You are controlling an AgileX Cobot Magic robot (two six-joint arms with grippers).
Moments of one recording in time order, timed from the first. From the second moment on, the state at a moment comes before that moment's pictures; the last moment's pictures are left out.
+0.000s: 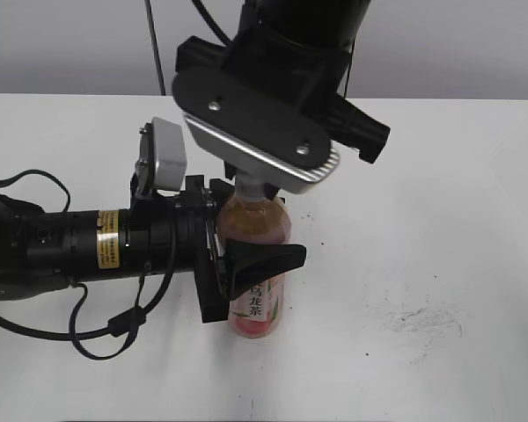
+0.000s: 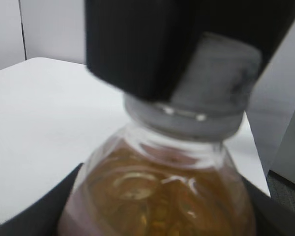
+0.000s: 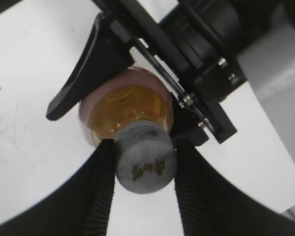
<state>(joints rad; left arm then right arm) -0.46 1.97 -0.69 1.02 -1.22 -0.42 0.80 1.84 -1.68 0.13 1.23 -2.04</state>
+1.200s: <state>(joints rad) -0.46 1.97 -0.69 1.03 -1.22 -0.43 0.80 1.80 -1.71 0.15 1.22 -0.76</state>
